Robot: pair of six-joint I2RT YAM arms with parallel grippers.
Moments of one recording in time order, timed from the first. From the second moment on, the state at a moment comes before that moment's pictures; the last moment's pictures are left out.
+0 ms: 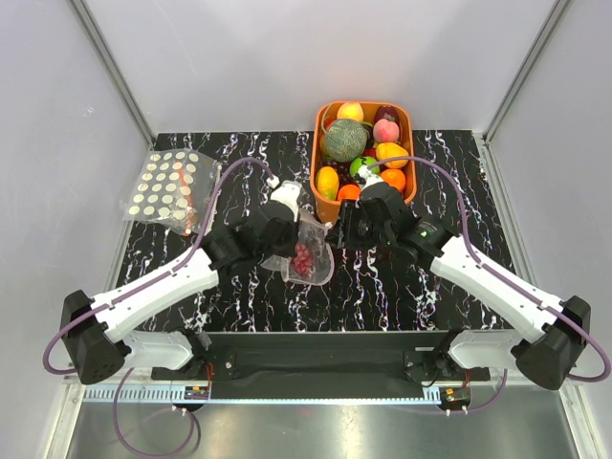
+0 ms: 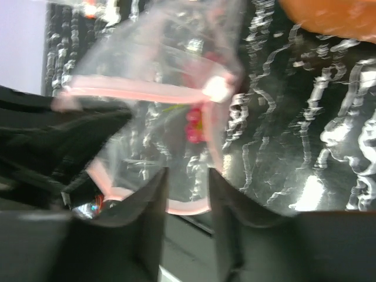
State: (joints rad) left arm -0.91 1.23 1.07 -0.52 -0.30 -0.44; right arm 0.78 1.24 1.16 -0.56 -0.01 0.71
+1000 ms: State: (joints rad) left arm -0.78 1.33 1.17 -0.53 -0.23 -0.40; right arm 0.36 1.92 1.79 -0.72 0.16 0.45
